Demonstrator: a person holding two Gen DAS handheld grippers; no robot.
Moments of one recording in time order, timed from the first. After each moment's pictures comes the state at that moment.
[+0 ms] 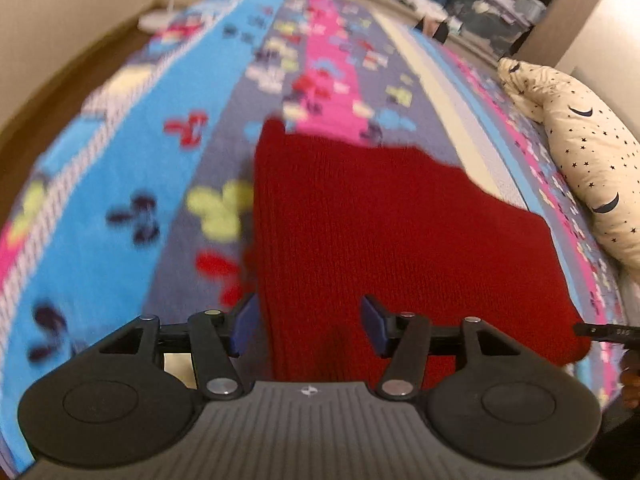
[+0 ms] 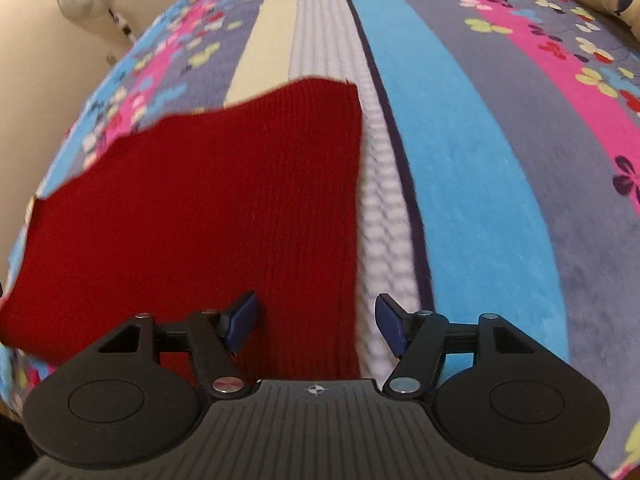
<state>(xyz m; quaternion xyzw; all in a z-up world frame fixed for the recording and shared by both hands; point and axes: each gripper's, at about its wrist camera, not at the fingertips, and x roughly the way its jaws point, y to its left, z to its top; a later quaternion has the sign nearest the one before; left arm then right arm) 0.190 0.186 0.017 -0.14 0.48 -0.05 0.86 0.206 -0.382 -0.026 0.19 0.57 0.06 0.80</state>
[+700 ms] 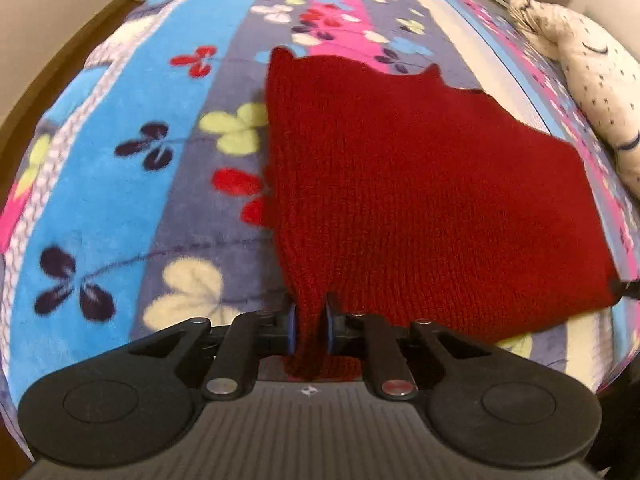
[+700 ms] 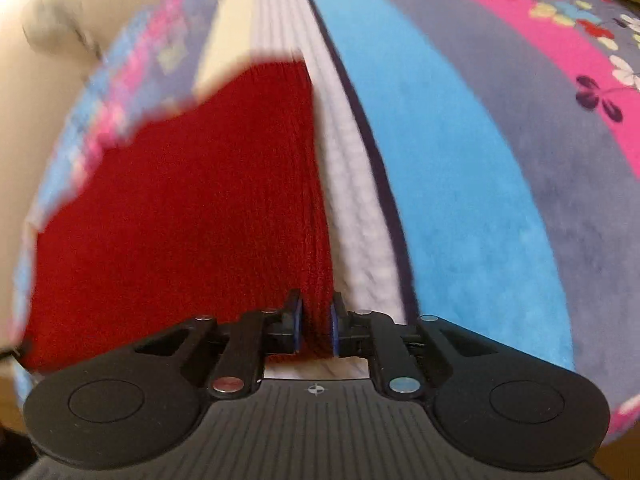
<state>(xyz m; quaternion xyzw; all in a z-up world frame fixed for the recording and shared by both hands) 0.176 0.176 -0.009 -0.07 0.53 -0.05 0.84 0.173 -0.384 -0.029 0.23 0.59 0.02 0.77</state>
